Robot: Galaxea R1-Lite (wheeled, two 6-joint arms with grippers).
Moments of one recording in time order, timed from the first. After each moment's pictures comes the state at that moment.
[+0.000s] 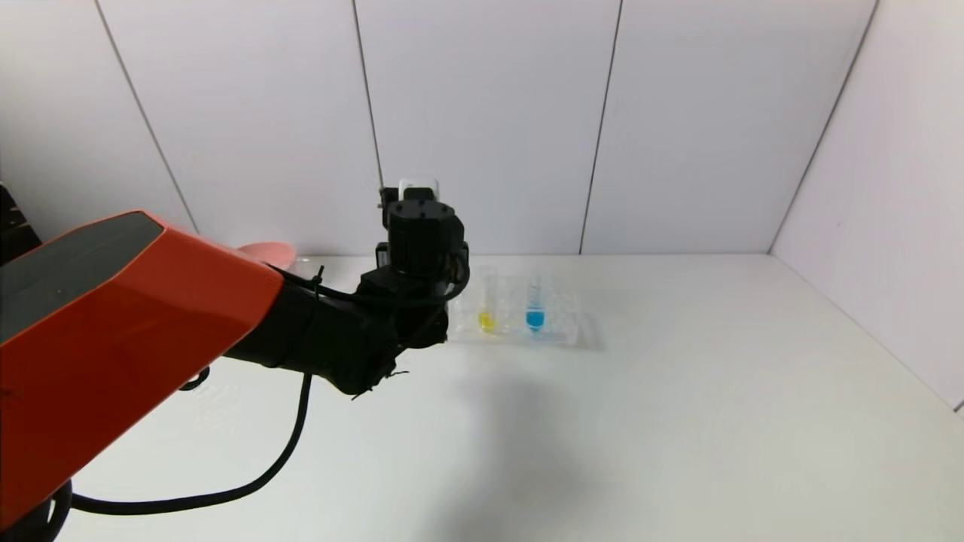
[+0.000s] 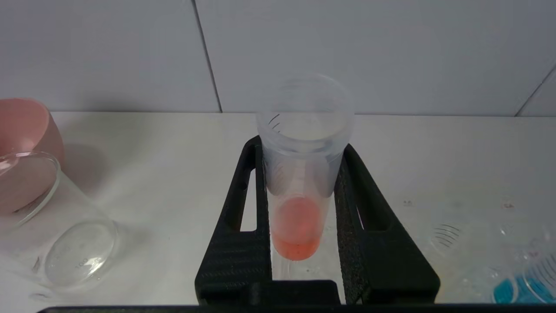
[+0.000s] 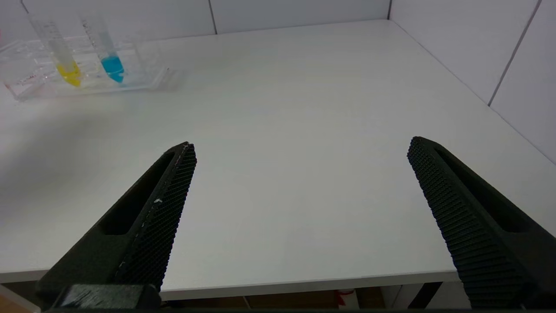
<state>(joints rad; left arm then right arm) -0.64 2.11 -1.26 -0.78 0.70 -0.08 0.00 0.00 0.00 0.00 -0.04 0.09</state>
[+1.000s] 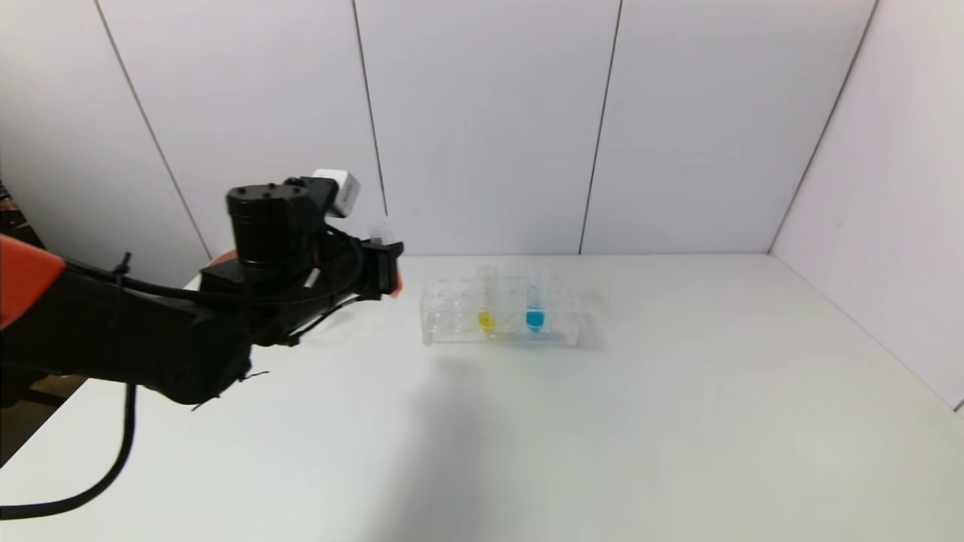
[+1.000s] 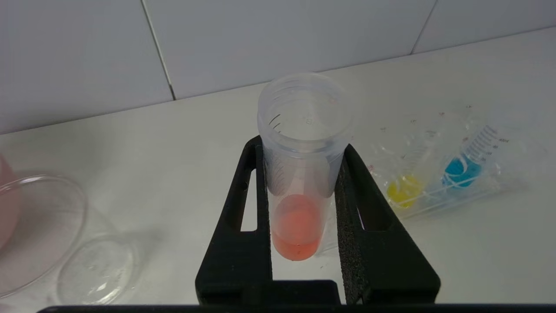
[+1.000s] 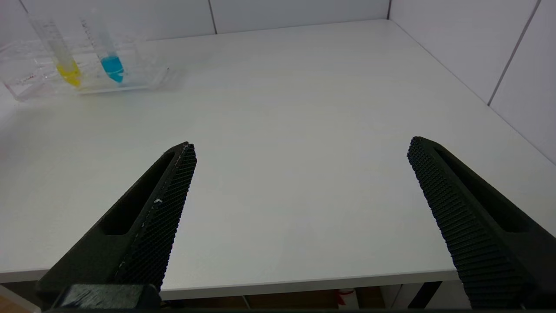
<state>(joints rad) -0.36 1.83 -0.91 -0.79 -0.02 -0.06 0.00 0.00 0.00 0.00 -0.04 0.09</state>
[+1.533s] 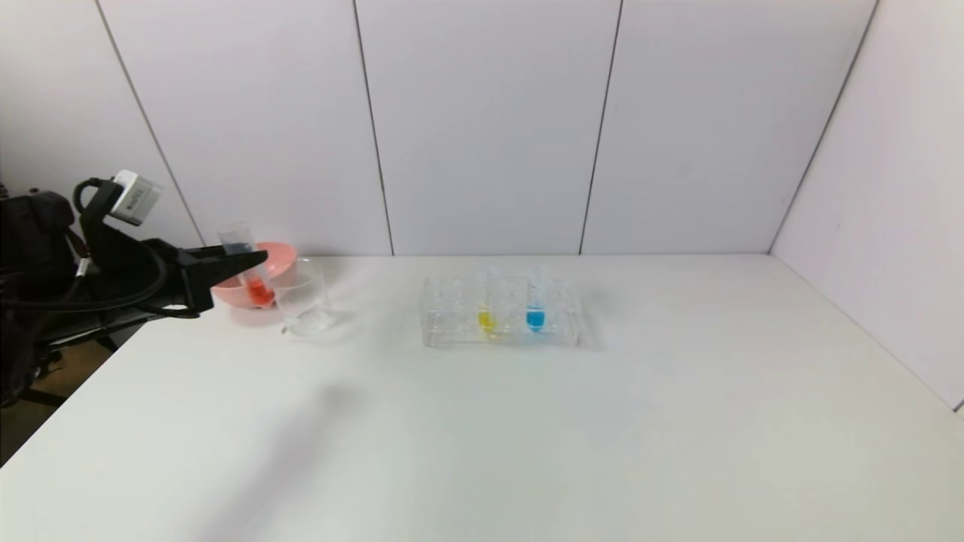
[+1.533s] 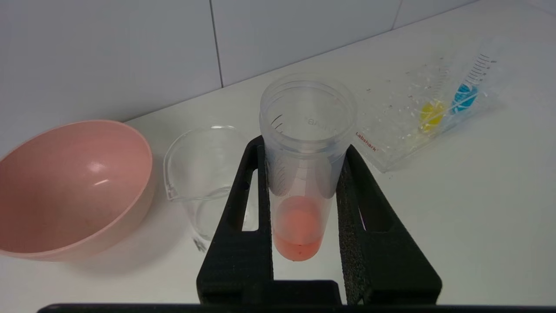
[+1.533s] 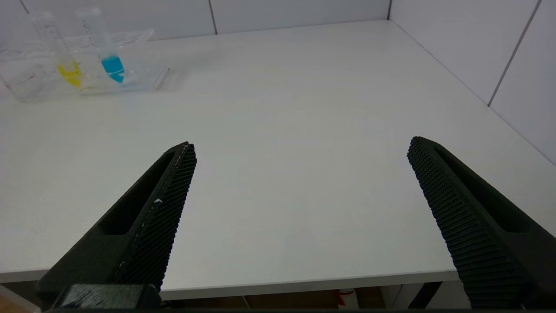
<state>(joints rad) 0.23 1.70 -0.77 -0.78 -0.82 0.11 0.00 0.00 0.00 0.00 -0.04 0.09</state>
